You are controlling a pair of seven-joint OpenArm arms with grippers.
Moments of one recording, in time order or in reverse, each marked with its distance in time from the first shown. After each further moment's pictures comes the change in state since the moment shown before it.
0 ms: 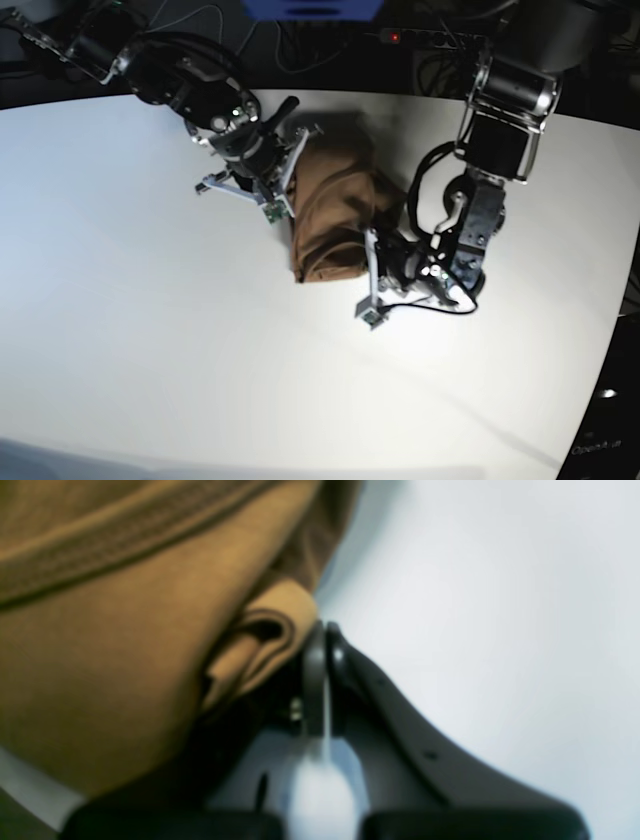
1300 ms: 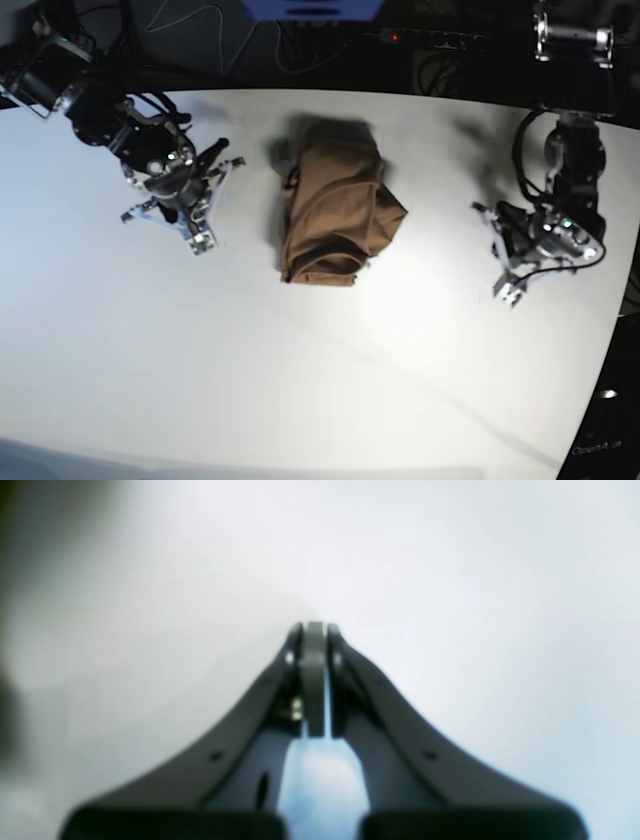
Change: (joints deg) left arm 15.9 -15.6 -19.6 20.9 1.4 -0.2 0.9; right arm 7.3 13.0 1.7 -0.9 4.5 -0.4 -7.4
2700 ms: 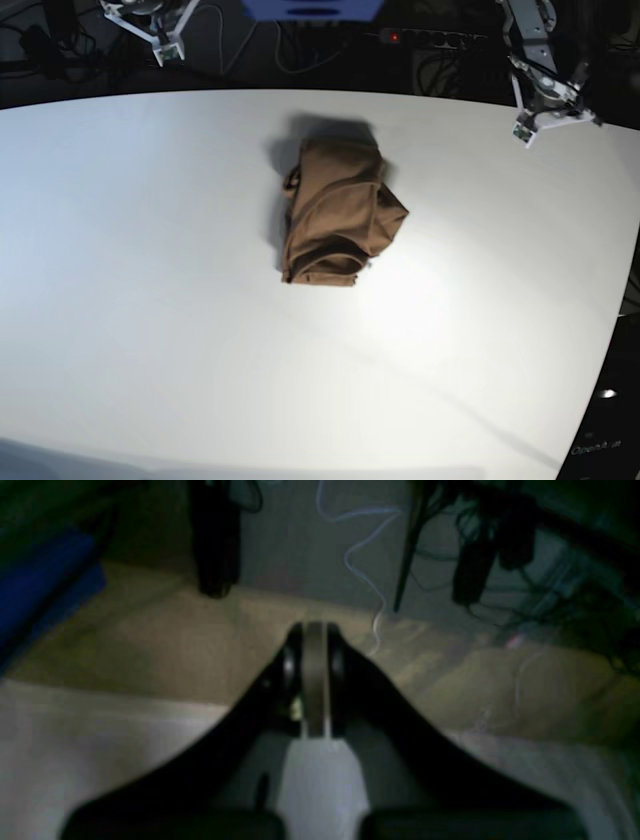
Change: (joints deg) left arm 29.8 21.8 -27.2 9.6 51.3 -10.1 -20.8; right arm -42.7 6.8 7.4 17.4 2.0 -13.7 -4.3
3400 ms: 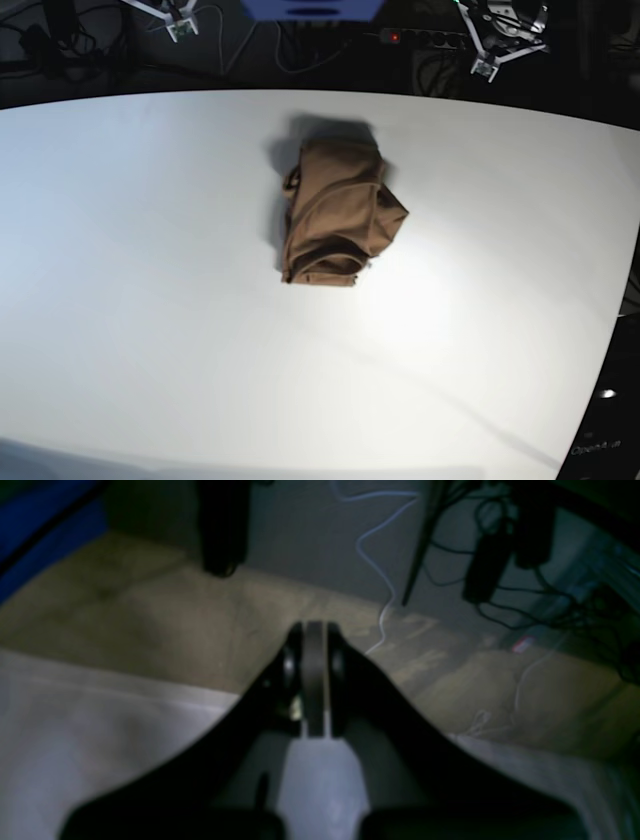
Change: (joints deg) left arm 1.3 9.8 -12.7 -16.6 10.7 -0.2 -17.8; right arm -0.9 -0.2 -6.1 -2.2 0.1 0.1 6.1
